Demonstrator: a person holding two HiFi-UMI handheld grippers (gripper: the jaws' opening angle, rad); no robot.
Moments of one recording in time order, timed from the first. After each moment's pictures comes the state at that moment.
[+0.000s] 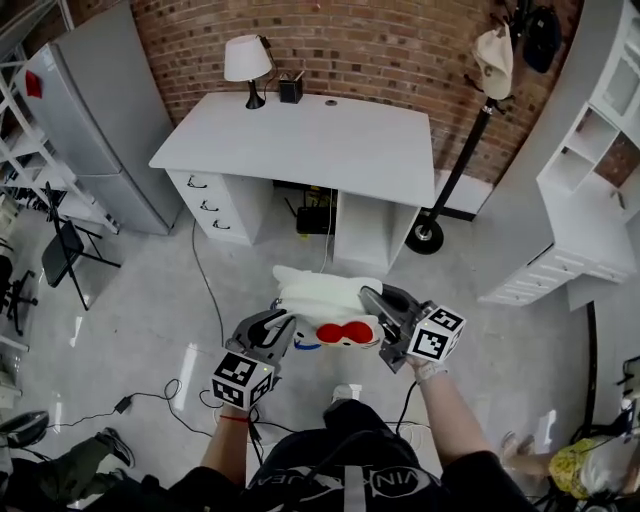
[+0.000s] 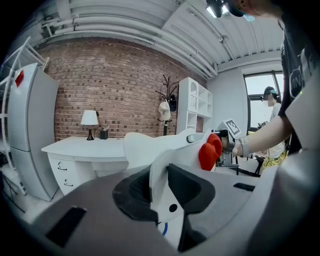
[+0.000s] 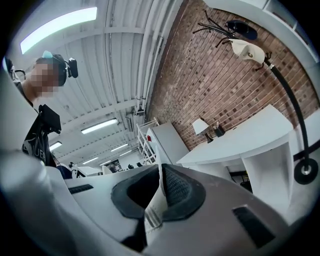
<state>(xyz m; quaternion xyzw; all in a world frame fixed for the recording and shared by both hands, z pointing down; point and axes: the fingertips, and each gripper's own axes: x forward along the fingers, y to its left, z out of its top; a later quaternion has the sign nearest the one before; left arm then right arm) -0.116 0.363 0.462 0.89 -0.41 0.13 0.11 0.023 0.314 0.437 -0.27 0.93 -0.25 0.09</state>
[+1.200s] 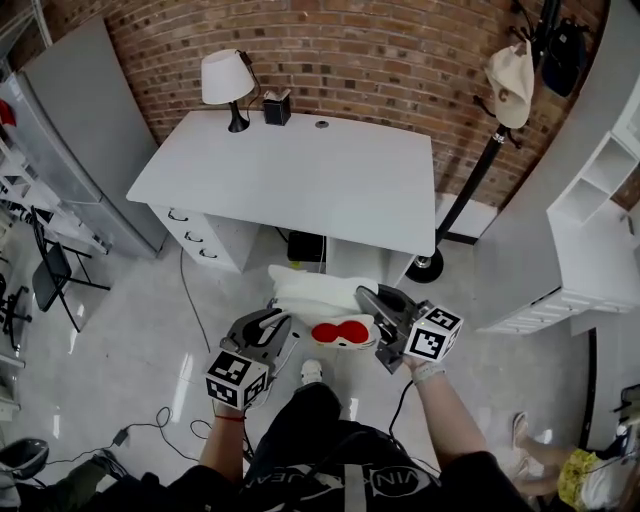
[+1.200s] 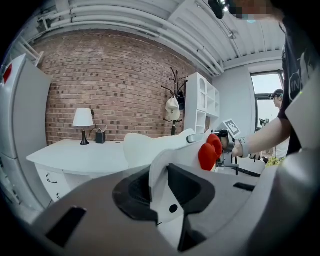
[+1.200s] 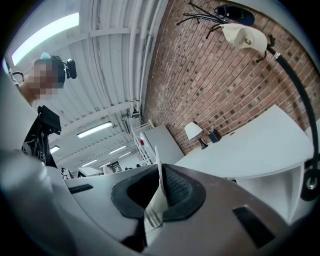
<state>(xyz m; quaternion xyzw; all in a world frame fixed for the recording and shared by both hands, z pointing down) -0.081 0.164 0.463 0.89 -0.41 0.13 0.11 0.059 0.117 0.442 -0.27 0.92 -0.26 0.10</state>
